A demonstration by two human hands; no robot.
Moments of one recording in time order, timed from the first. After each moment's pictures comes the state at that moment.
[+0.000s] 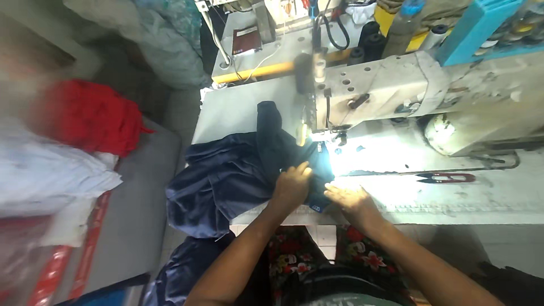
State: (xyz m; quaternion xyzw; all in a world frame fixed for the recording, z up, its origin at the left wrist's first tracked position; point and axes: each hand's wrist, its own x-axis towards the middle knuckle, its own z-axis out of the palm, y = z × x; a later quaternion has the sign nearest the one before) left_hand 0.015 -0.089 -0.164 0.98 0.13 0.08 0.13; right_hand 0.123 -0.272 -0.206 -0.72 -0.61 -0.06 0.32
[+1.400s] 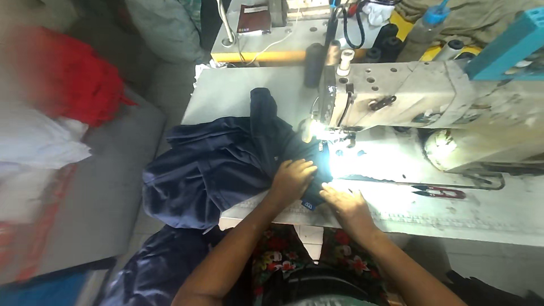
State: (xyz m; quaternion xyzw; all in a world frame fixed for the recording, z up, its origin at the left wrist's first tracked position) left_hand 0.017 -0.082 -0.193 0.96 0.08 0.17 0.18; right_hand 0.118 -0.269 -0.201 -0.75 -0.60 -0.08 0.27
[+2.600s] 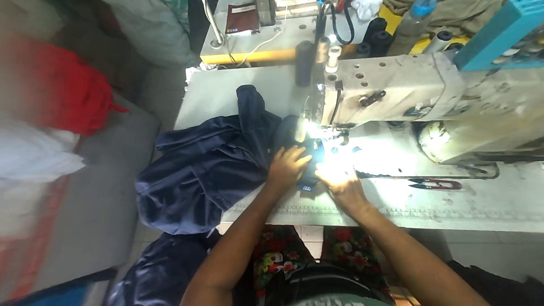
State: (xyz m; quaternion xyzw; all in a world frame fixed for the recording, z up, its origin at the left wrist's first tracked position) left_hand 0.037 -0.058 -0.206 0.96 0.08 0.21 0.15; right_hand 0.147 -0.236 -0.205 -0.75 -0.60 -0.11 0.26
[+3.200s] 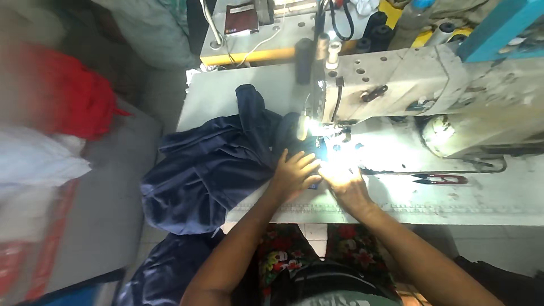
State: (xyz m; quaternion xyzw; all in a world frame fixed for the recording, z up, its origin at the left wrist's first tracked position) left_hand 0.025 -0.067 -0.203 0.97 0.03 0.17 0.15; right_hand 0.139 -0.239 -0.204 -0.77 -0.58 -0.12 0.22
